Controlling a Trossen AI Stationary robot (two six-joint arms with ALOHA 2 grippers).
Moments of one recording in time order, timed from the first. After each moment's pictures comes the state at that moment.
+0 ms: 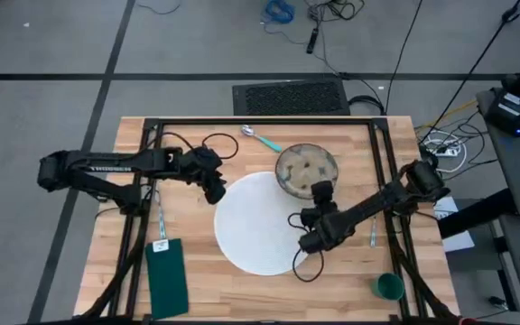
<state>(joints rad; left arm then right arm) 0.16 1.17 0.86 -0.59 -0.07 -0.46 0.44 1.80 1.12 -1.21 0.93 0.26</state>
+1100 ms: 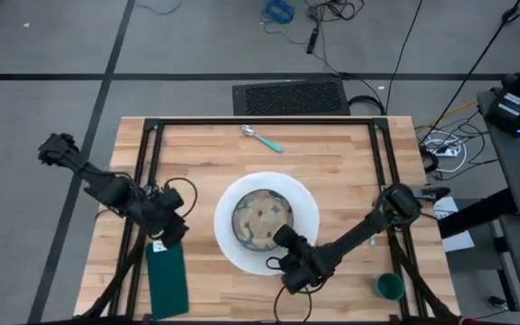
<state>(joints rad) -0.60 0.91 0.86 -0.98 -0.24 -1.21 0.58 2.08 1.37 -0.79 0.90 -0.36</state>
